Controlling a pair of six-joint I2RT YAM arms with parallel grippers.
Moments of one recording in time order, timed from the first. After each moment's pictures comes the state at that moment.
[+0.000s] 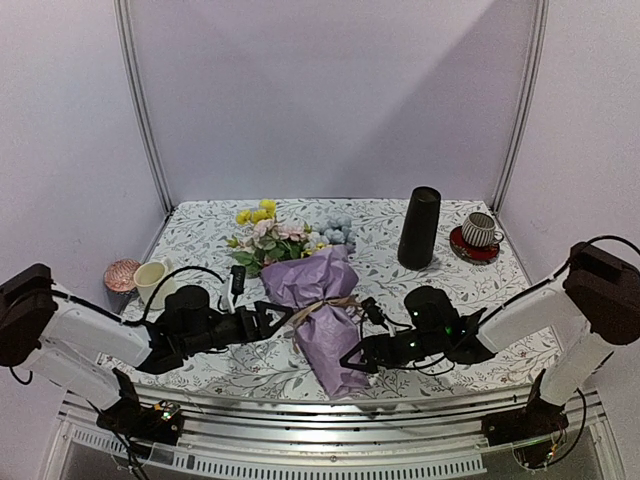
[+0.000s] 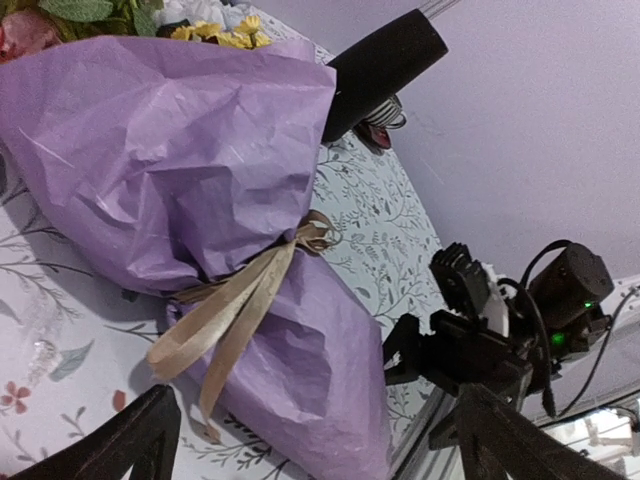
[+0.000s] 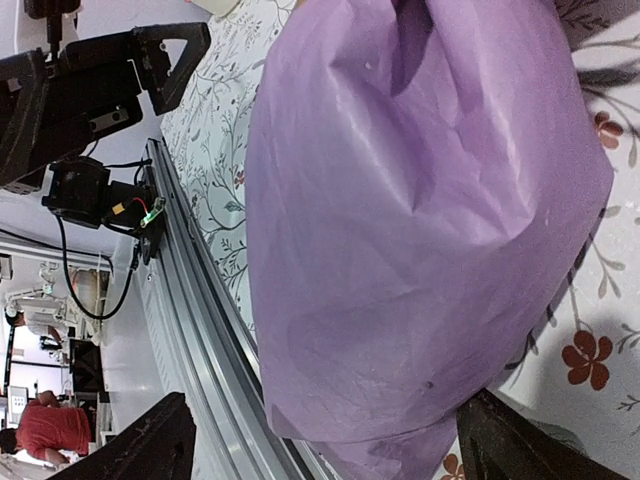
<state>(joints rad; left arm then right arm) -0.90 1.37 0.28 0.82 0.06 -0.87 0.97 1.63 0.53 0.48 -0.45 0.72</state>
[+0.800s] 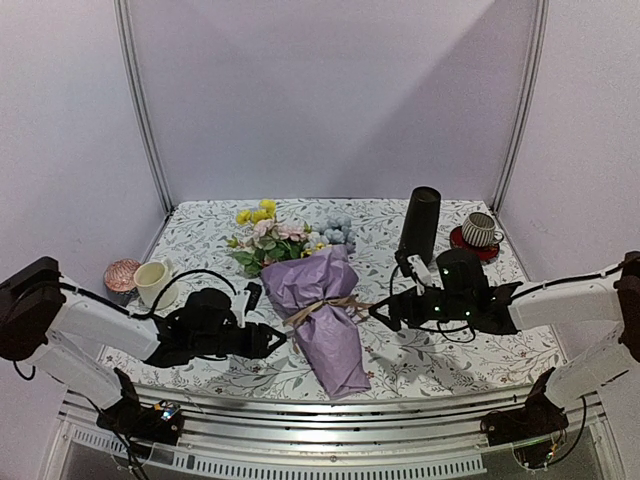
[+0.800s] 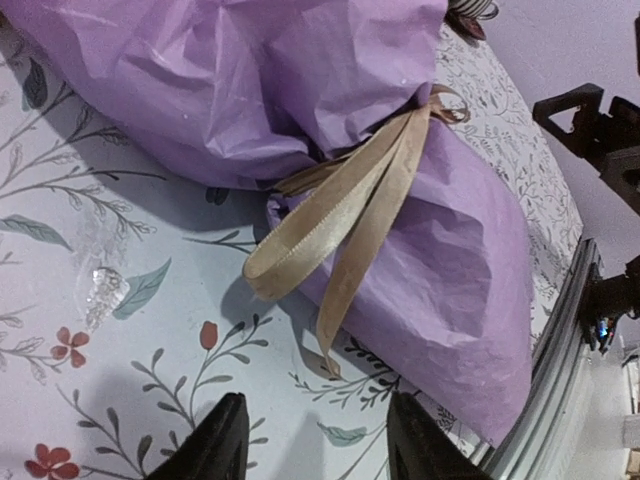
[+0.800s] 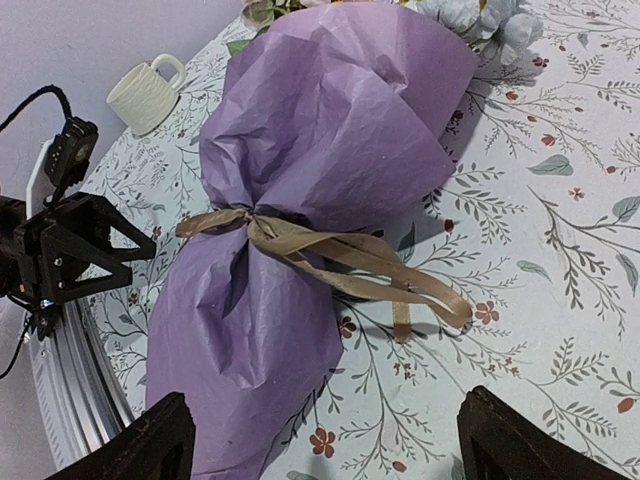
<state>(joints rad) -0.89 1.40 0.35 0.47 0.07 -0.66 0.77 1.38 0.58 0.25 -0.22 0.36</state>
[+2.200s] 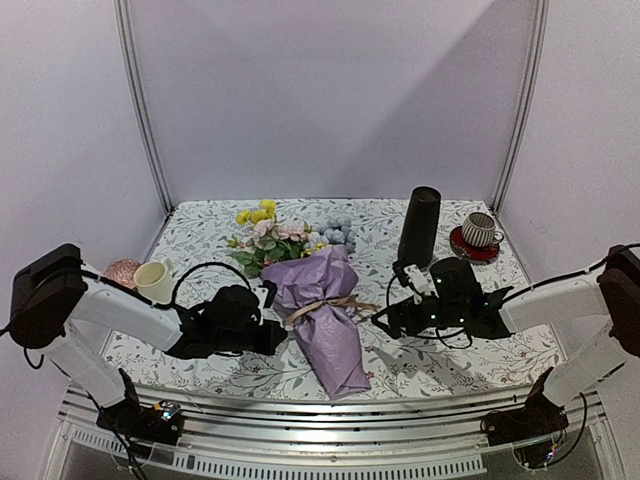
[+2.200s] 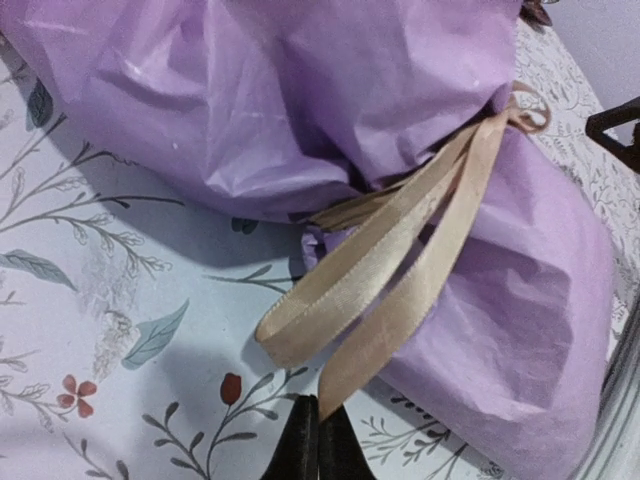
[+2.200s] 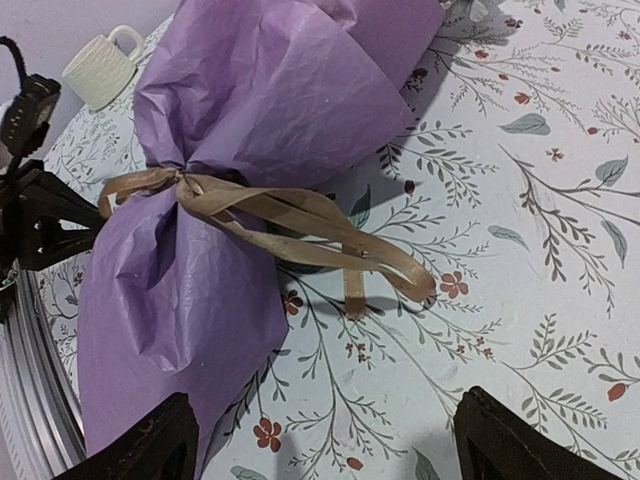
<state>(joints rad) -0.95 1.57 0.52 0.32 -0.10 -0.63 0.76 1.46 0.55 0.28 -0.16 0.32</state>
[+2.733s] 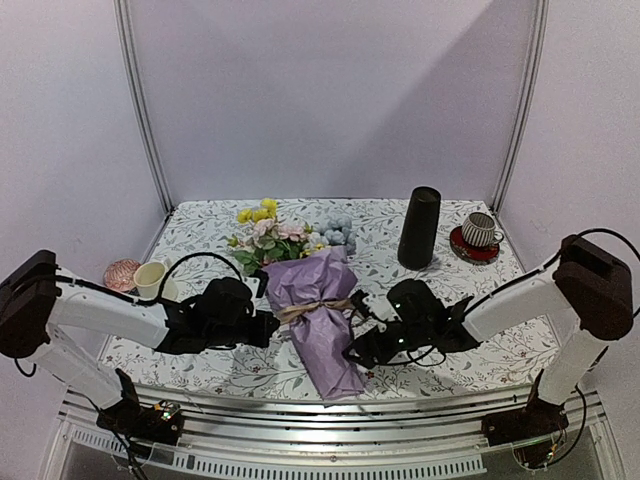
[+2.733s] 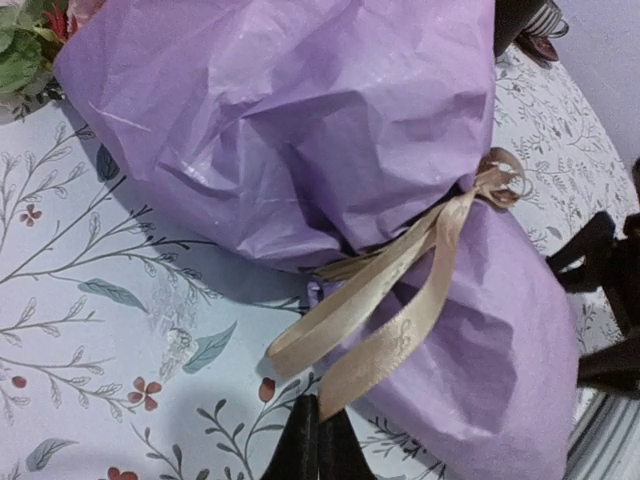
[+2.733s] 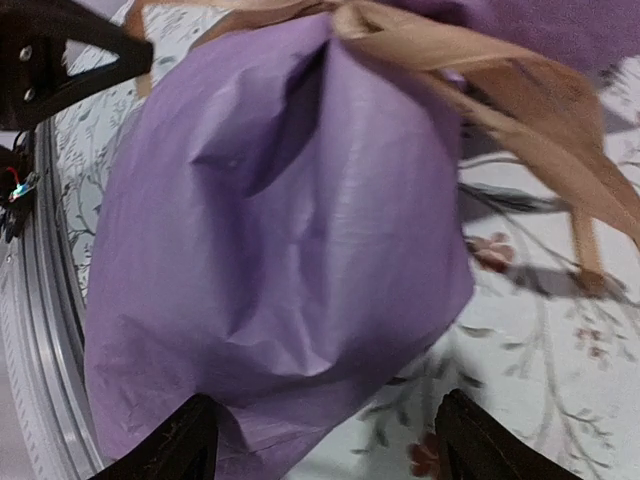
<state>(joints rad) -0.95 1.44 0.54 0.21 -0.19 -0.61 0.93 1.67 0.66 0.26 -0.21 0.33</state>
